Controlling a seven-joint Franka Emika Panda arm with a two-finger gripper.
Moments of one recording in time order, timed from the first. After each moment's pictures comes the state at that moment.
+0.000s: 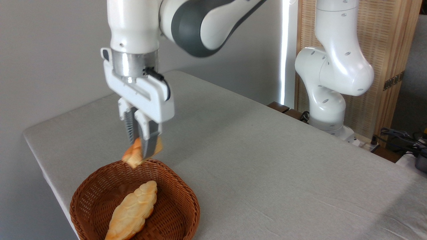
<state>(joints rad) -0.10 0.03 0.00 -1.82 -0.11 2.01 0.66</state>
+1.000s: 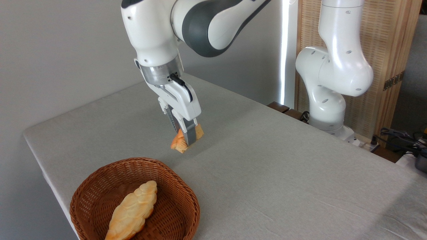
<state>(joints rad) -0.14 -0.07 -0.01 -1.99 -0.11 1.80 0.74</state>
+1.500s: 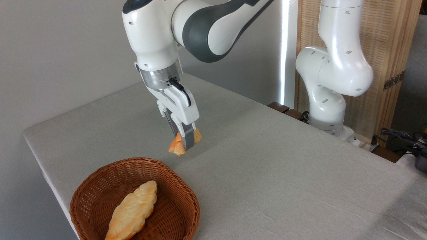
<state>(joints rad) -0.15 -0.06 -0.01 -2.01 -0.11 1.86 0.75</state>
